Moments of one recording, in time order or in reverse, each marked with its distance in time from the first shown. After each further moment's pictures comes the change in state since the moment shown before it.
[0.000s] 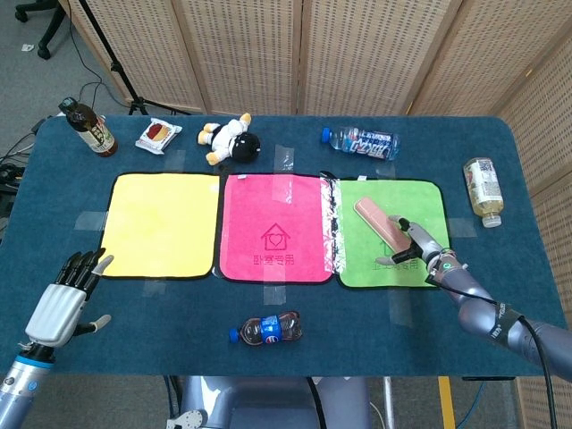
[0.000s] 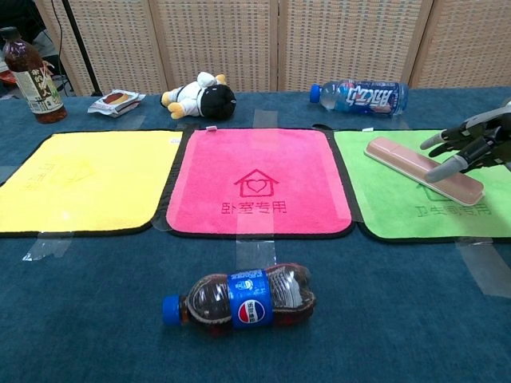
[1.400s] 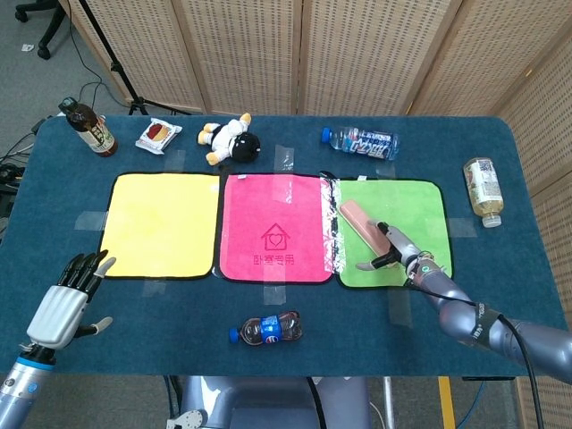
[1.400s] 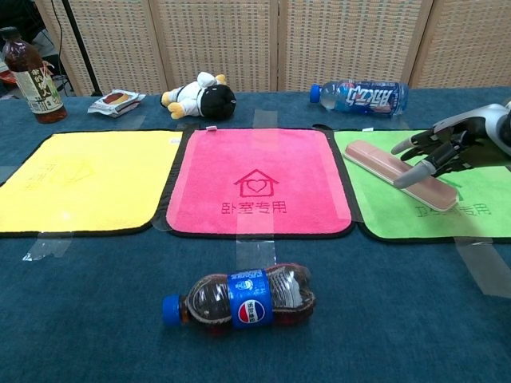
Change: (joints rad) left arm -0.003 0.005 0.011 -0.006 0.010 0.002 -0.012; right arm 0.088 -0.023 -0.030 -0.092 0.094 0.058 -0.049
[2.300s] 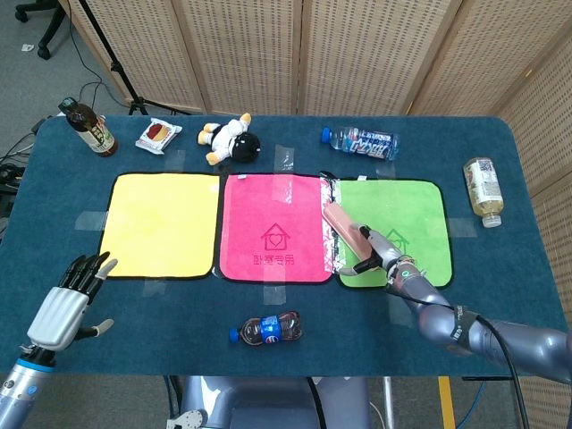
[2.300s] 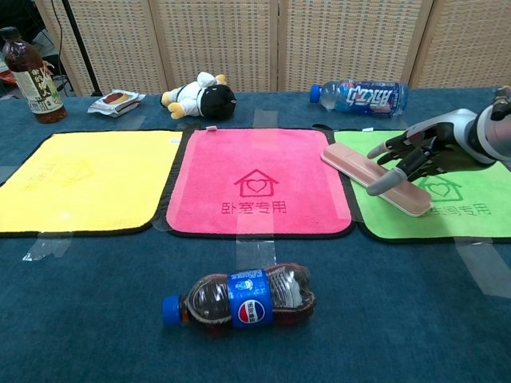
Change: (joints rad) left arm -0.001 0.008 0.010 -0.009 0.012 0.000 -0.010; right arm 0.083 -0.042 -0.015 -0.082 0.122 0.093 -0.087
